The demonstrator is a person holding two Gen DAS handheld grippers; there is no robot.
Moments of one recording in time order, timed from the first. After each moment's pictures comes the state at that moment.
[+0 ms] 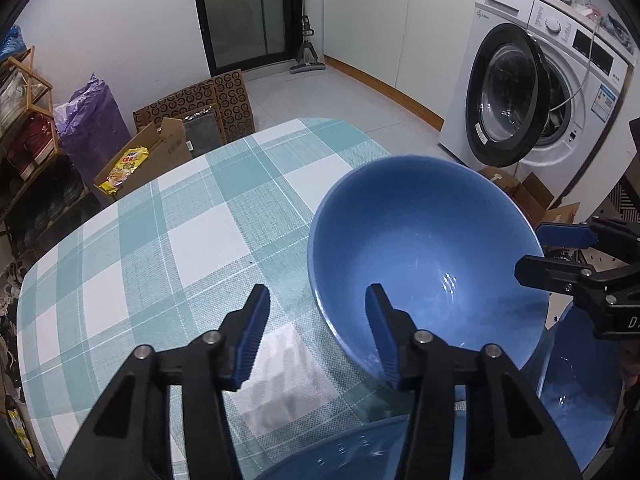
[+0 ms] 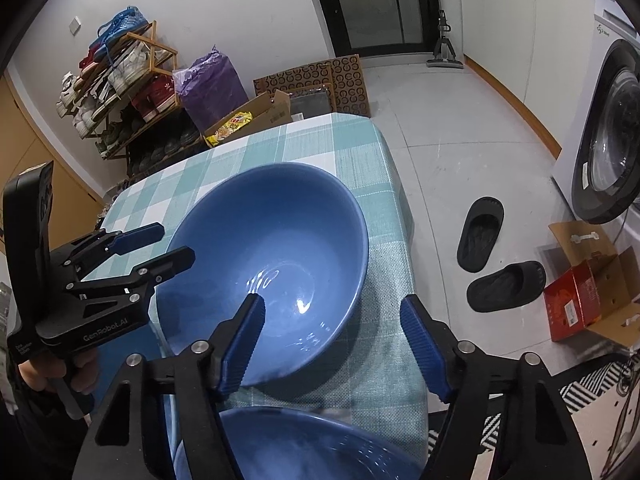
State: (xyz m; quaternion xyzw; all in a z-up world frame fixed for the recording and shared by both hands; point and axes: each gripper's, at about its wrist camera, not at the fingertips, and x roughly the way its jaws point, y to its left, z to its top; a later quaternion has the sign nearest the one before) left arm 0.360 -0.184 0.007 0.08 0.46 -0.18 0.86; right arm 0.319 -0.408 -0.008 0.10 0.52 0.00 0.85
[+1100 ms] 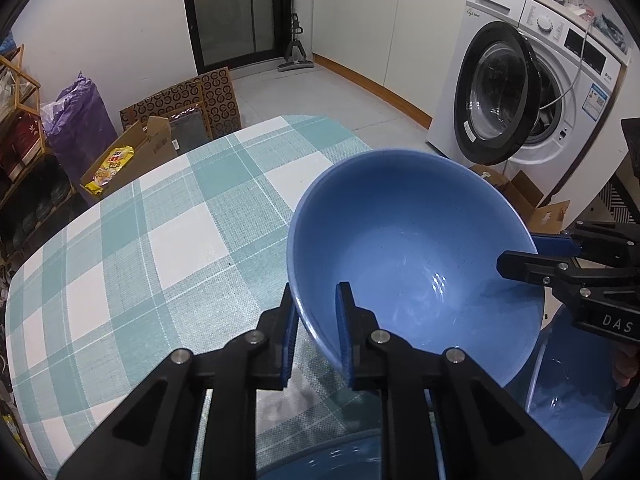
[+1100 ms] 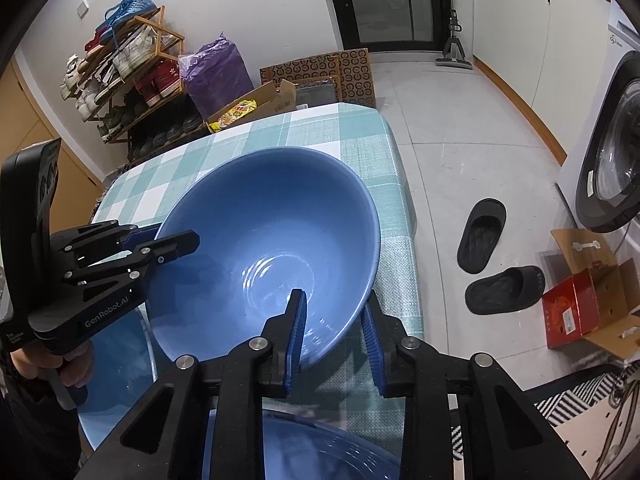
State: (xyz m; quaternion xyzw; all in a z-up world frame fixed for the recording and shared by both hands) left arm 0.363 -0.190 0.004 0.07 0.46 -0.20 0.86; right arm 0.318 -0.405 -0.015 0.07 0.52 0.01 0.85
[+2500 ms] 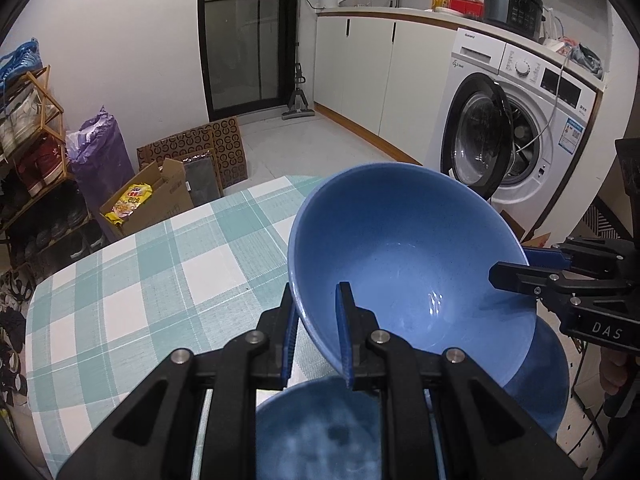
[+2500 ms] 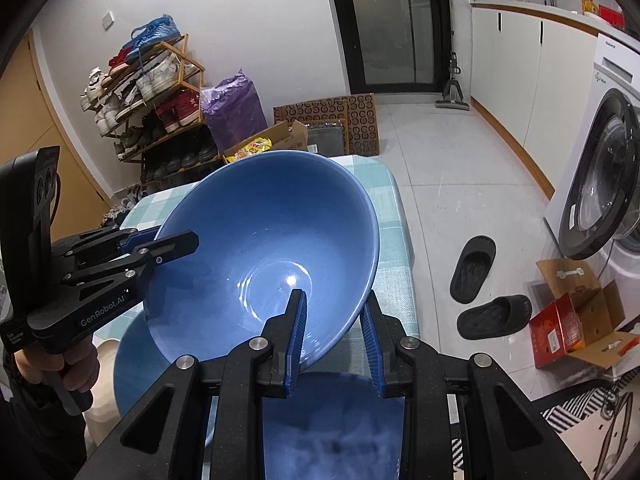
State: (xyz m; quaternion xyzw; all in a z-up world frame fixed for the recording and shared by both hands) left arm 0.310 -0.166 0.073 0.05 0.39 -0.20 0.90; right arm 0.260 -0.386 0.061 0.05 0.45 0.01 0.89
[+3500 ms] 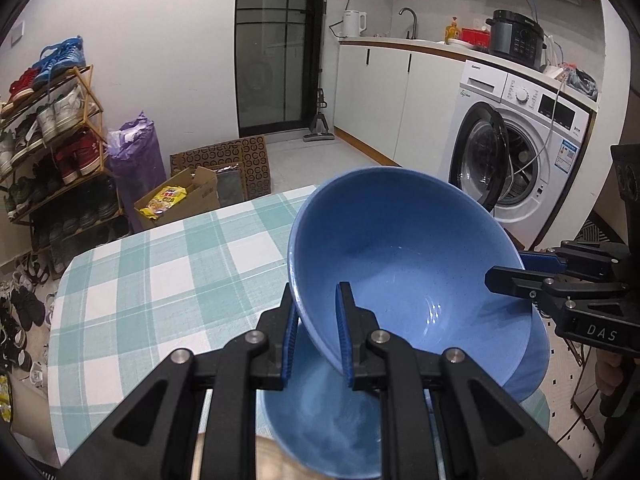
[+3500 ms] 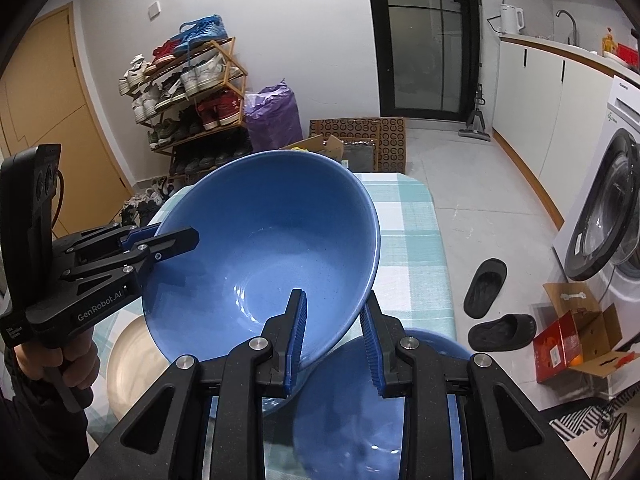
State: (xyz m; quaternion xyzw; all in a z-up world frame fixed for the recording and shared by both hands) left arm 0.229 -0.109 0.093 0.03 0.35 -0.17 0.92; right arm 0.191 -0.308 0.098 0.01 0.42 0.06 0.90
